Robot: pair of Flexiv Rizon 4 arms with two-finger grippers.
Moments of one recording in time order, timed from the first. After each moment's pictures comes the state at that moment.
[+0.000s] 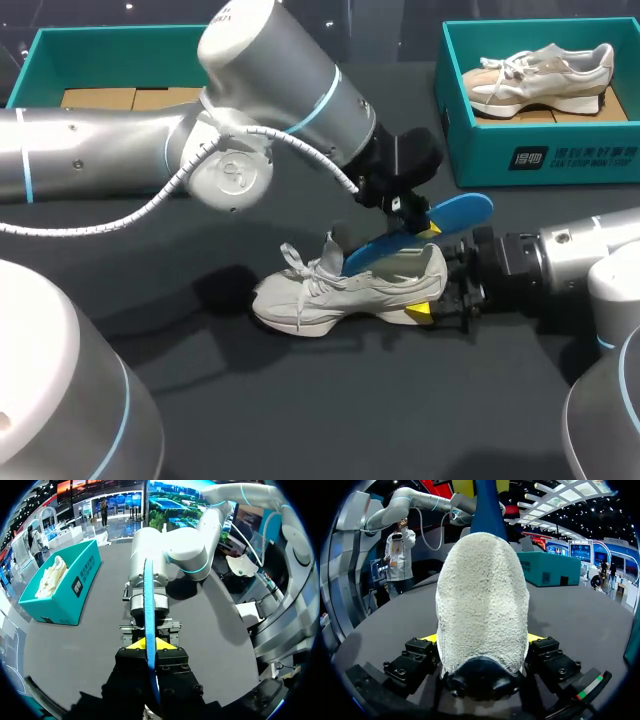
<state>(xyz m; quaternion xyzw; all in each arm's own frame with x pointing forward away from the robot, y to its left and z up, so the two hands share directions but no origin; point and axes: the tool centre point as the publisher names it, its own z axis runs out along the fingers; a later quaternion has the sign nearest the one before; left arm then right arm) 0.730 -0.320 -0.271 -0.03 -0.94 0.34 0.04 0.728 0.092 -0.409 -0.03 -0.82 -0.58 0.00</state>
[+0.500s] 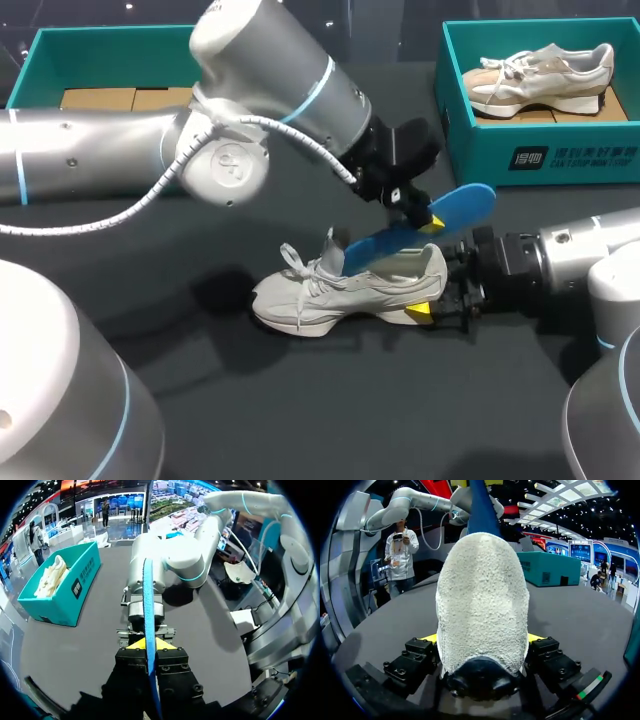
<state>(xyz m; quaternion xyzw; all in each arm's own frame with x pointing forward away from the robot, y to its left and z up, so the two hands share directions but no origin) 0.727 -0.326 -0.245 -0.01 -0.93 0.37 0.06 0.728 0.093 -0.409 -0.03 -0.82 -0.58 0.00</state>
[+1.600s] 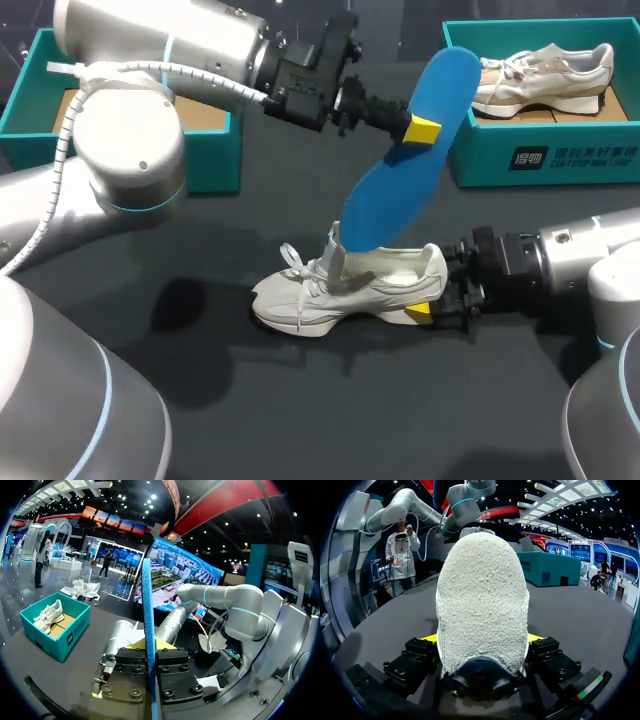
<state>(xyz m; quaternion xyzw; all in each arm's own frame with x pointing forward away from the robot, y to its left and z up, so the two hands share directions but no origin) 0.694 -0.290 -0.056 0.07 -0.78 0.60 0.18 0.728 0.092 -0.409 -0.03 -0.82 -0.58 0.00</state>
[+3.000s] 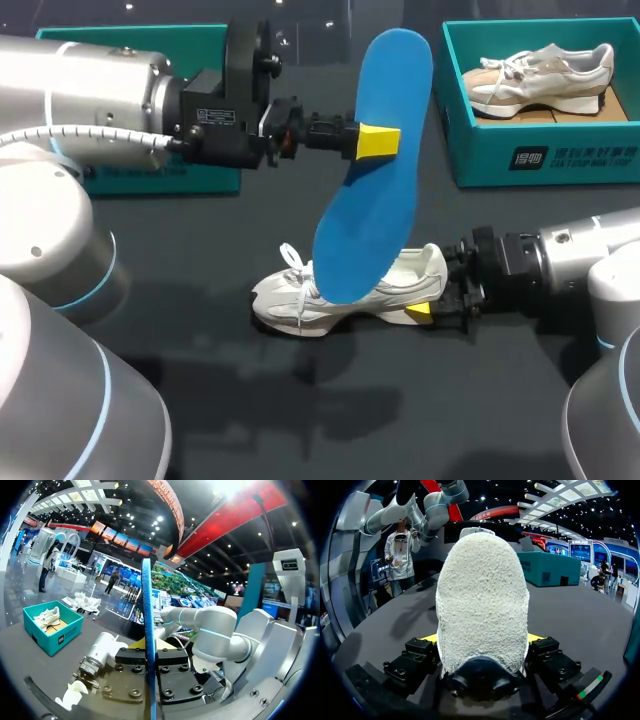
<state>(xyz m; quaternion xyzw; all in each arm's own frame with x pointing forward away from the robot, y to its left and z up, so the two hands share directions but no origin) 0.605 -0.237 0.005 0.12 -0.72 0.66 0.19 0.729 0.092 -0.409 -0.03 -0.82 -0.58 0.00</state>
